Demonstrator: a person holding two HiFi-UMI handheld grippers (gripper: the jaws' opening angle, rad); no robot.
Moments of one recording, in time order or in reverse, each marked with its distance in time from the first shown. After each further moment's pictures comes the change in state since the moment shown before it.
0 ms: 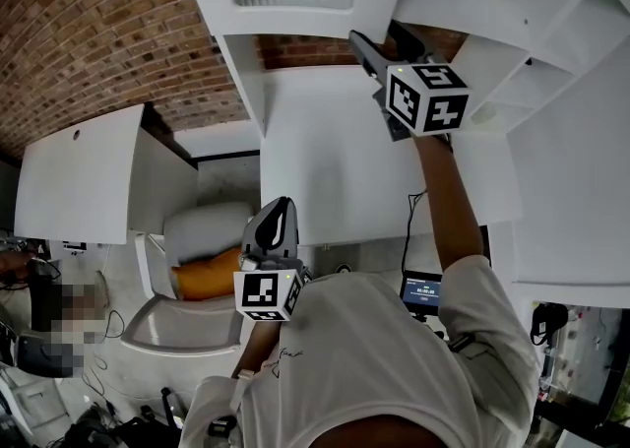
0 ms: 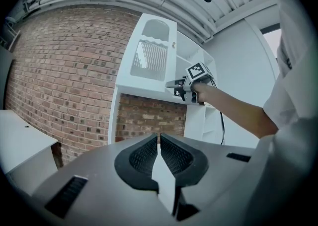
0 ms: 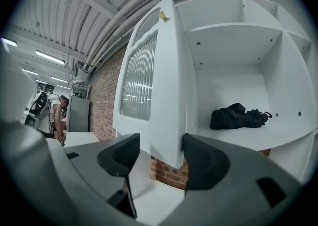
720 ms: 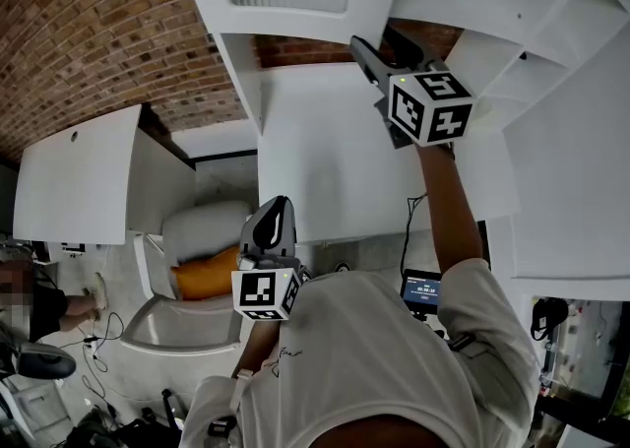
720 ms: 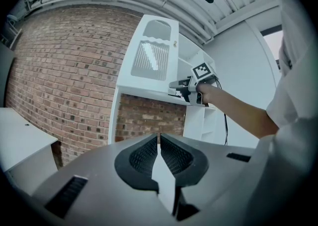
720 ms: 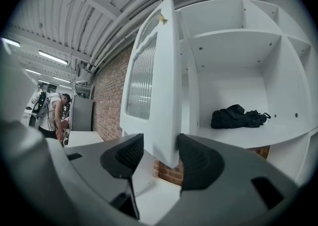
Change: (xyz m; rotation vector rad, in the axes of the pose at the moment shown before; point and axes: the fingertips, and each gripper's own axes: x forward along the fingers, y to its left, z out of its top) left arm -0.009 -0.002 0.001 -0.013 -0.005 -0.004; right arm -0.024 0.013 -0.001 -0.012 0.001 0.022
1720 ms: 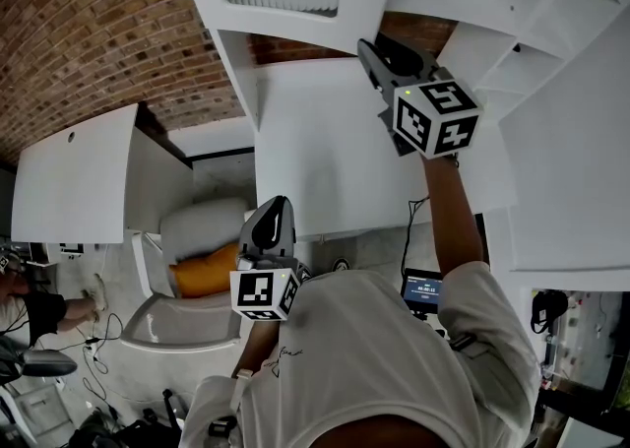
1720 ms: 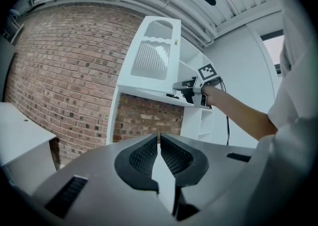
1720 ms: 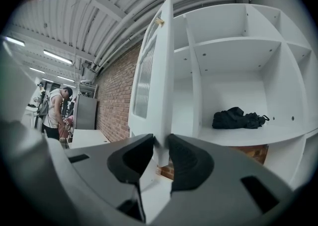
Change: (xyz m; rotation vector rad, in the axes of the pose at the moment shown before) left arm -0.013 -0.006 -0.003 -0.030 -0.007 -0.022; right arm -0.029 0.017 -0.001 -0.027 -0.002 0.030
